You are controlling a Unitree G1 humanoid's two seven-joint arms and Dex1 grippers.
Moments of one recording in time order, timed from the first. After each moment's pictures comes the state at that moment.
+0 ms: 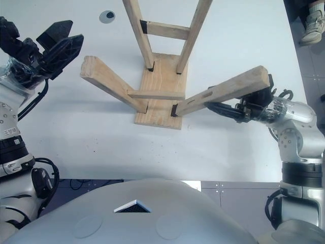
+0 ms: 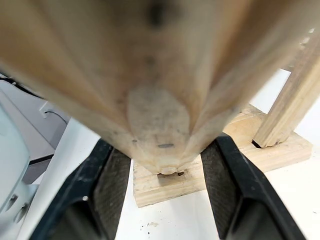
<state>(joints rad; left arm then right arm) -0.20 0.55 0.33 -0.10 -0.87 0.67 -0.88 0.06 -0.73 -0.11 -0.09 0.70 0.27 1.32</state>
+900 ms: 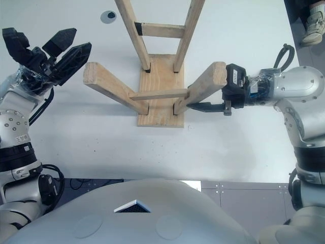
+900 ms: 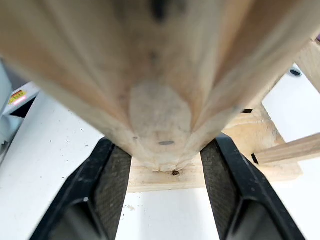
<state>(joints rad) -0.13 0.49 0.29 -0.14 -0.81 0.58 -0.83 -0.18 -0.92 0.13 -0.33 0.52 0.41 1.19</state>
